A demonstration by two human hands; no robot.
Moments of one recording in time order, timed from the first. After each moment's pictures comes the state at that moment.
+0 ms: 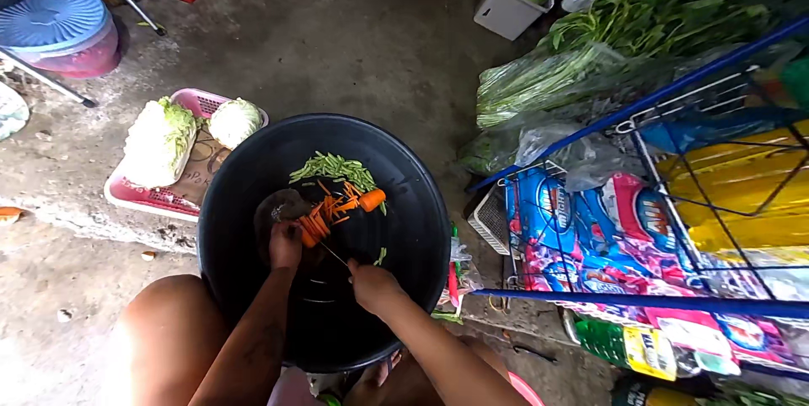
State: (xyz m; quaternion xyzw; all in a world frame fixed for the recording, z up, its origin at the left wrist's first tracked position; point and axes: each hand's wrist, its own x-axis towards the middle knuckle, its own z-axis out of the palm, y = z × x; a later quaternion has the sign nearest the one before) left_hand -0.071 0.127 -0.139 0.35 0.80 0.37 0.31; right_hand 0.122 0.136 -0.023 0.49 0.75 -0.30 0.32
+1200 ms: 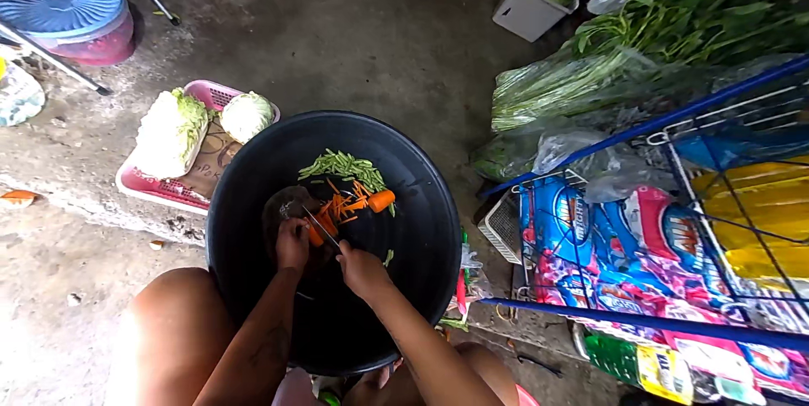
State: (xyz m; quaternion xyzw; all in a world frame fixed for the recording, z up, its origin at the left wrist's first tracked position) left_hand -0.071 0.123 -0.140 0.36 0.80 0.37 0.30; right_hand 0.088 0.152 -0.044 0.48 0.79 -0.30 0.22
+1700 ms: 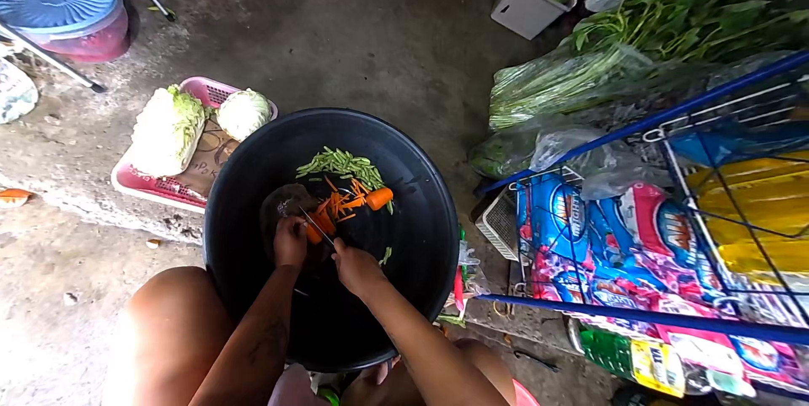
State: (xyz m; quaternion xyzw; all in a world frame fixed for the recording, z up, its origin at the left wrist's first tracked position) left_hand -0.071 0.125 -0.139 0.35 0.81 0.36 0.30; right_hand 0.079 0.151 -0.046 0.48 0.78 -0.31 0.25
